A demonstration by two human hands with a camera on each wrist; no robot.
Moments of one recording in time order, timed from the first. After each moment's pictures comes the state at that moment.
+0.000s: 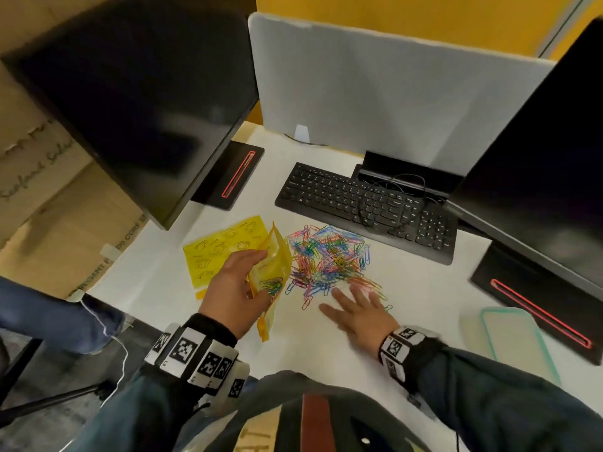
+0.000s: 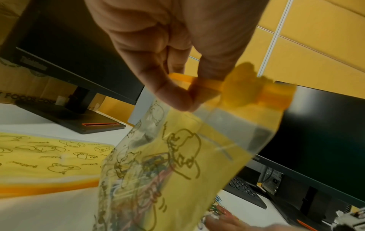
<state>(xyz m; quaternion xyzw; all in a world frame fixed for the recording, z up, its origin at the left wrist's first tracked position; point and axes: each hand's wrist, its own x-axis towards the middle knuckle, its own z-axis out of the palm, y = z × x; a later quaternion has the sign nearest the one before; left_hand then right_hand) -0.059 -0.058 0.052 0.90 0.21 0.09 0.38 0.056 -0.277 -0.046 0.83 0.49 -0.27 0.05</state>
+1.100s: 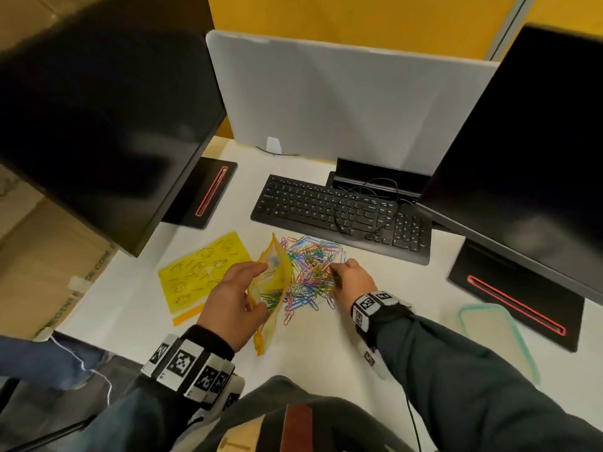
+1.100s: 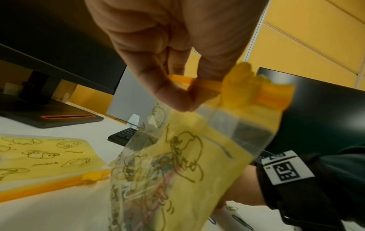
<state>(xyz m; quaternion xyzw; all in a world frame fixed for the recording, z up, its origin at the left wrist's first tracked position) -0.030 -0.074 0.052 0.92 0.16 0.04 0.36 0.118 -0.247 -0.041 0.94 0.21 -0.18 -0.18</state>
